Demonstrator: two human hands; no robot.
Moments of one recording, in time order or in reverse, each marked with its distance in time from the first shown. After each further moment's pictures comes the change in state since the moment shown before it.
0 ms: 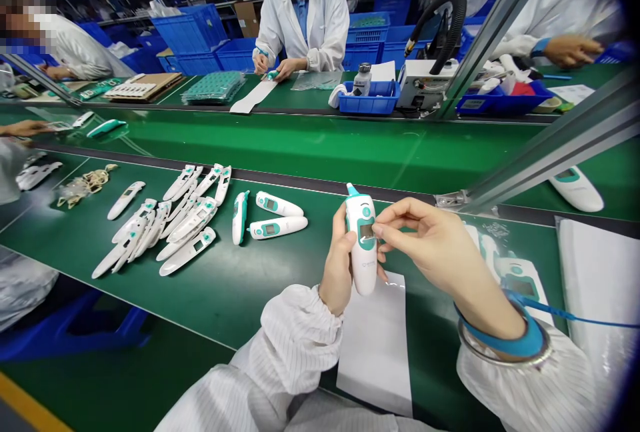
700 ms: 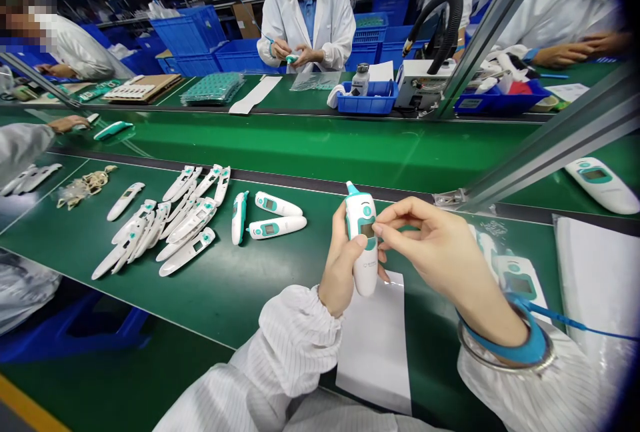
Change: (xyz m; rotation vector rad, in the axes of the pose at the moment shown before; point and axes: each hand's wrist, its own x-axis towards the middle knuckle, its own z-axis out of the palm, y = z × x) left_hand -0.004 0.003 0.004 0.046 -0.048 0.005; right_hand -0.007 -0.007 -0.002 -0.072 0.023 -0.083
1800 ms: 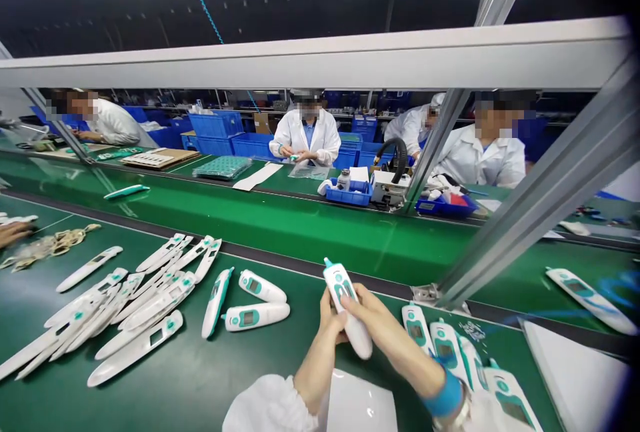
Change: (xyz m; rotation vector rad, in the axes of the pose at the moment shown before) left_hand 0.022 0.002 -0.014 0.251 0.111 -0.122; right_hand 0.050 0.052 0.022 0.041 -0.205 0.125
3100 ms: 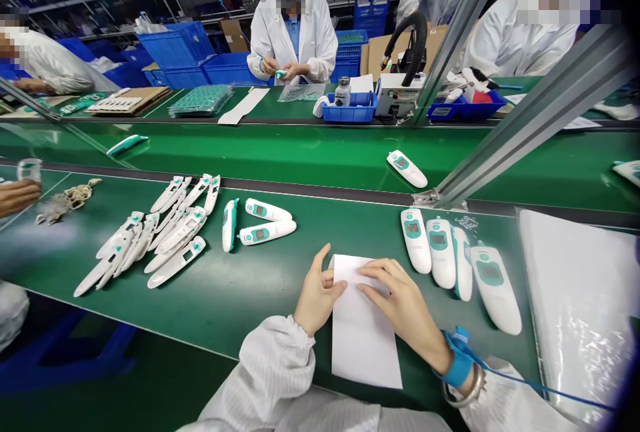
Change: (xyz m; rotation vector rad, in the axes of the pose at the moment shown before) left_hand -0.050 -0.058 -0.034 0.089 0.010 -0.169; right_hand -0.112 0.066 0.015 -0.493 0.170 -0.285
